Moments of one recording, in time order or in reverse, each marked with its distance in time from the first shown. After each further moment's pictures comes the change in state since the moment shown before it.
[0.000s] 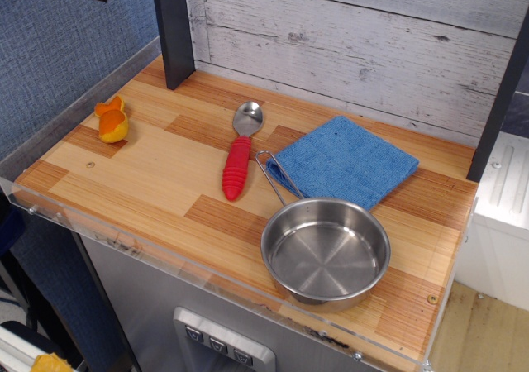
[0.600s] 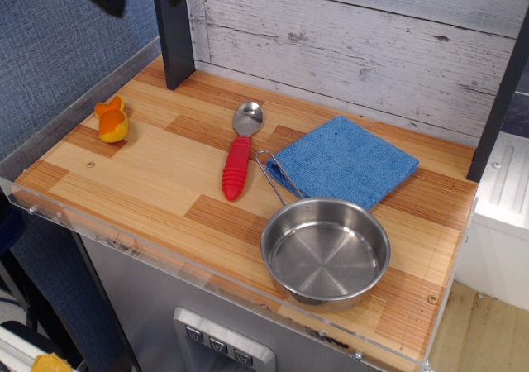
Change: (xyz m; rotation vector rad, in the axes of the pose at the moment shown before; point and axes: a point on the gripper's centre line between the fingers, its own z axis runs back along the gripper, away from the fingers) arm -0.006 -0.016 -0.017 -0.043 0.060 -0.041
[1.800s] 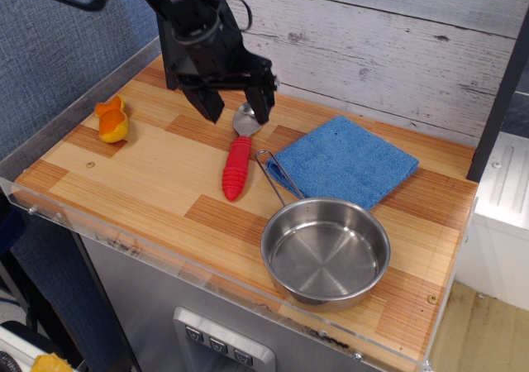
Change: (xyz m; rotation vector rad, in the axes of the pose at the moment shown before) arm -0.059 -0.038 -0.114 -0.055 0.205 -0.184
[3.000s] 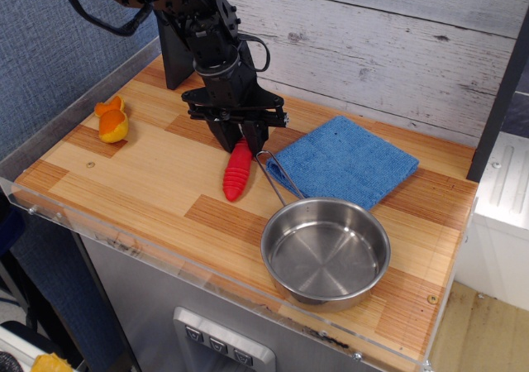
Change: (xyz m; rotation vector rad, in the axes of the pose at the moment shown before) arm -0.013 -0.001 -0.029 0.046 0.094 -0.020
